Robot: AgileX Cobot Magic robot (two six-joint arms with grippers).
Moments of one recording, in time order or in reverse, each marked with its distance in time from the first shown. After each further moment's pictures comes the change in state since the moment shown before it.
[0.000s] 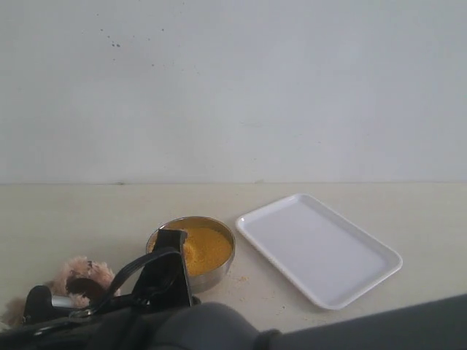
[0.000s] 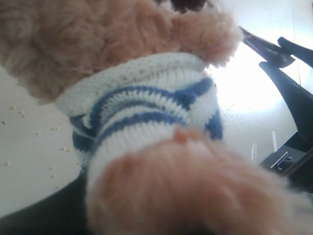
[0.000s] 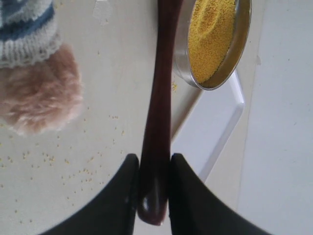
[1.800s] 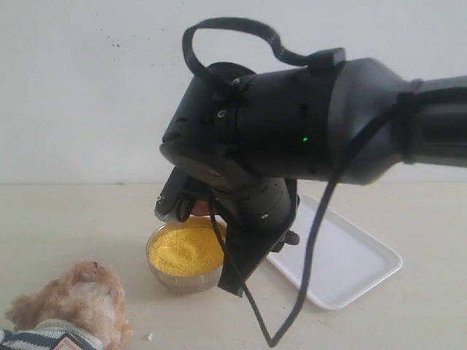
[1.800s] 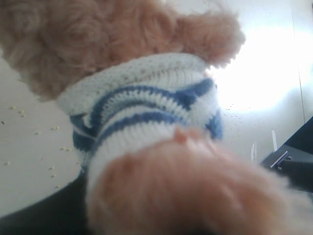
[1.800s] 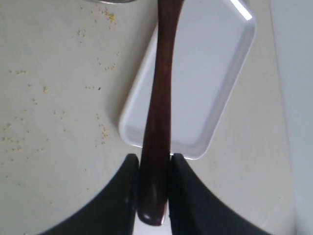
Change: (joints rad) left arm 0.000 0.000 0.000 -0.002 0.000 0.000; right arm -0.407 -0.093 -0.116 0.243 -0.002 -0.243
